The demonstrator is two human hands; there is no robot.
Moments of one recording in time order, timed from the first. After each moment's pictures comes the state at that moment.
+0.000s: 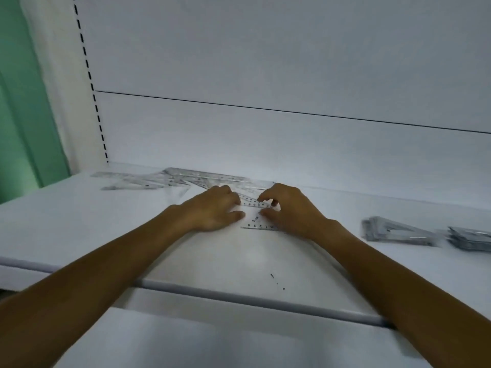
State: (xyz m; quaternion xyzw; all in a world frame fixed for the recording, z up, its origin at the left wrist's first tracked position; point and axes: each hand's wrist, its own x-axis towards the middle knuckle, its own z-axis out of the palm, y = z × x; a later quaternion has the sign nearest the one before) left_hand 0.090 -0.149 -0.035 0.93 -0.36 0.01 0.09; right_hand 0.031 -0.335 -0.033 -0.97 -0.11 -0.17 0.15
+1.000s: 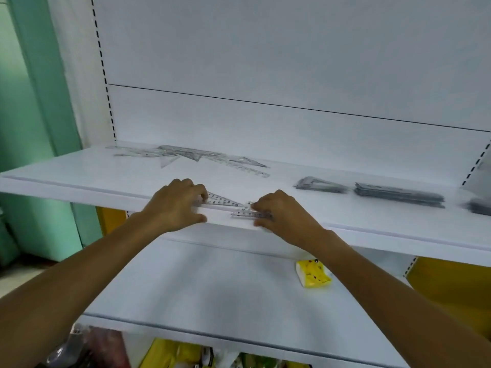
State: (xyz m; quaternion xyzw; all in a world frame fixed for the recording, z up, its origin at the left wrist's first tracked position) left_hand -0.099 -0.118 -0.046 0.95 -0.26 0.11 0.12; right_hand -0.161 -0.352 -0.054 -0.97 -0.16 -0.18 0.08
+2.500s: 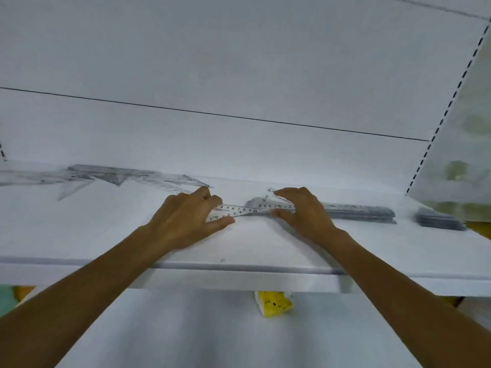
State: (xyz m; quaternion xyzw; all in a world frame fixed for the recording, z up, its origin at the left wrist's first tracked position) left_hand -0.050 -0.276 -0.031 0.90 -0.38 0.20 0.08; right_hand -0.126 -0.518 -0.031 -0.96 0.04 -0.25 0.11
